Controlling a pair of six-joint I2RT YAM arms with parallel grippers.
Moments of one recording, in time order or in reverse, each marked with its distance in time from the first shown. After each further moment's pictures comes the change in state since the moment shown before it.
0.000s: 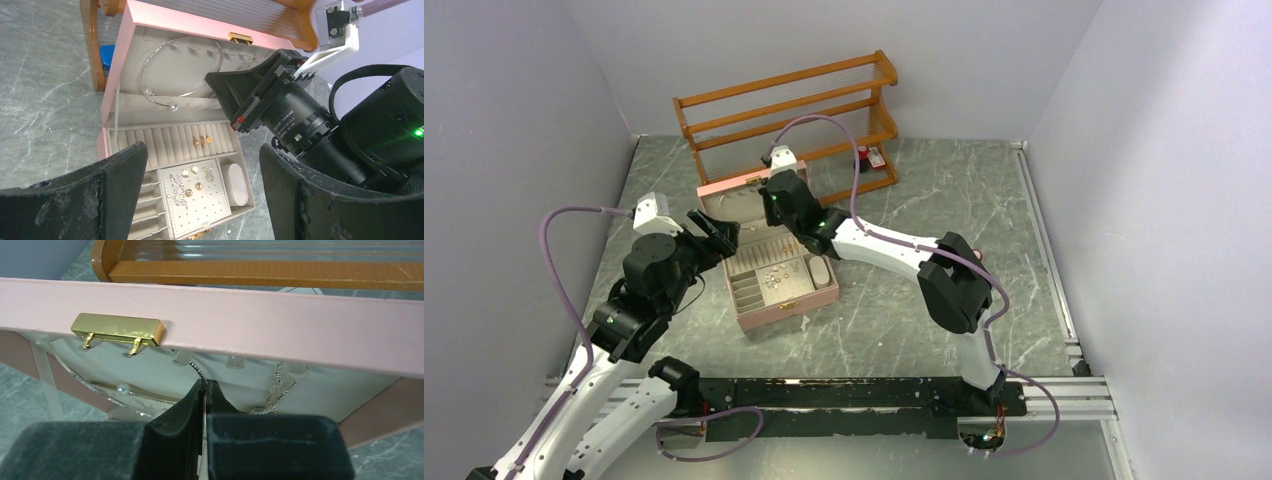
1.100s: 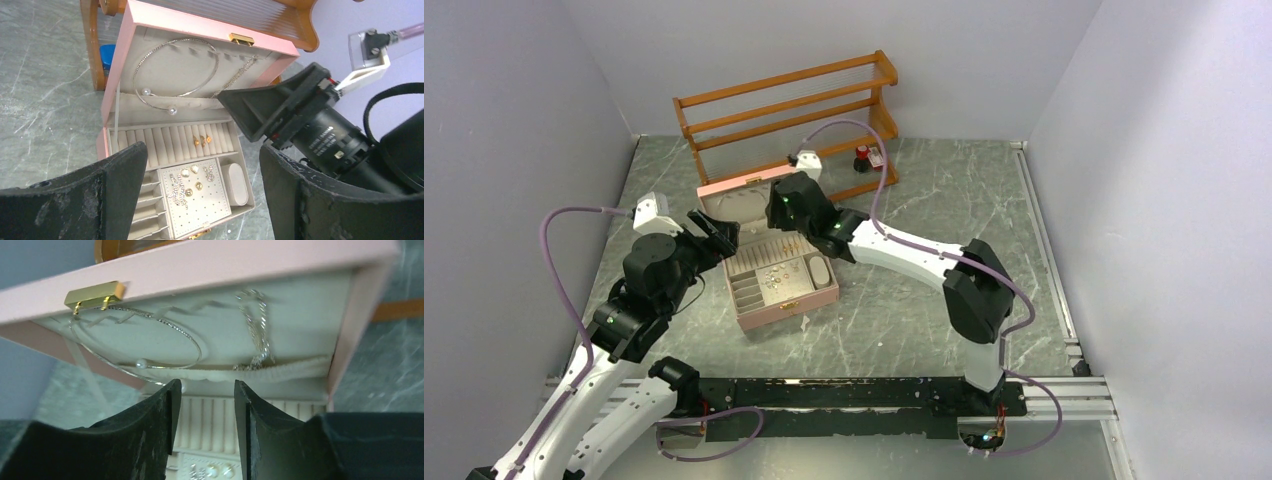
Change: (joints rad) left arm 0.000 0.000 0.000 -0.001 0.000 -0.001; right arm 0.004 -0.113 -0.069 -0.125 0.007 0.204
